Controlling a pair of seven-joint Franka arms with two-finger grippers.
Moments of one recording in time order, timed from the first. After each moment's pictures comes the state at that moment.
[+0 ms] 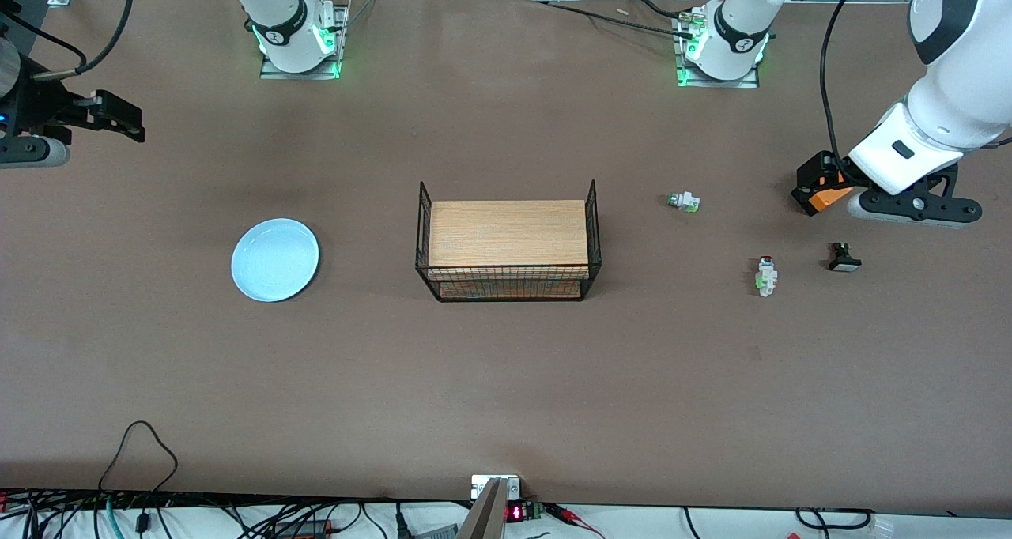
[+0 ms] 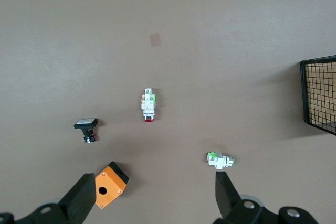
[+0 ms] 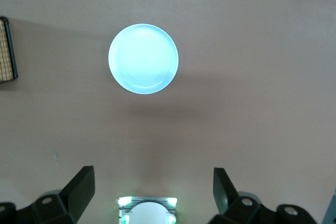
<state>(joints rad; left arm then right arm) 0.04 0.02 -0.15 -1.75 0.06 1.74 0.01 0.11 0.02 -0.07 -1.56 -0.07 1.42 0.00</state>
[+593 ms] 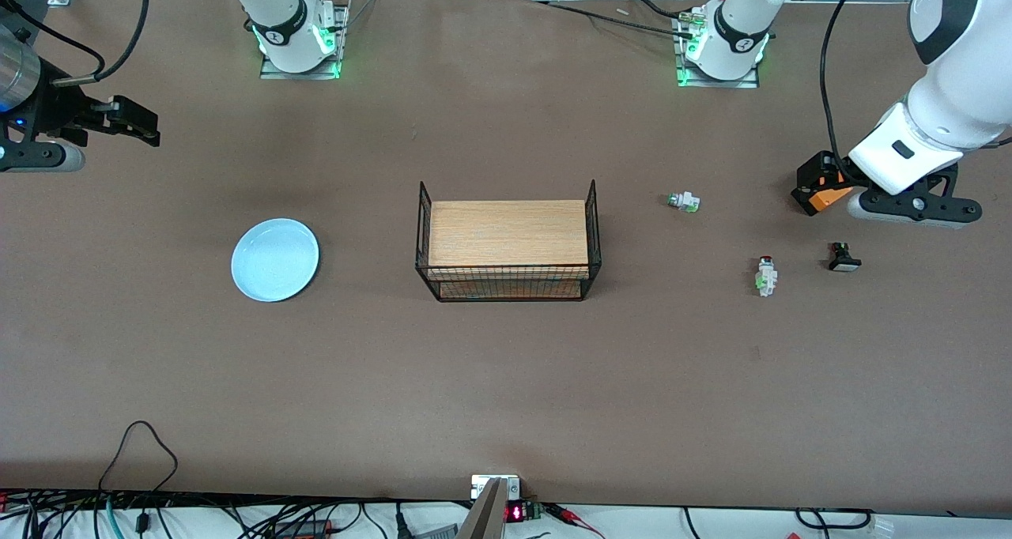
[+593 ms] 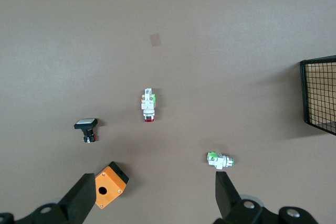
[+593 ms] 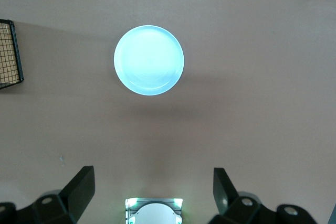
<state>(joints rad) 0.04 0.02 -0.15 -1.75 0.06 1.74 0.01 0.12 0.02 -0.06 -1.55 -0.06 1.42 0.02</state>
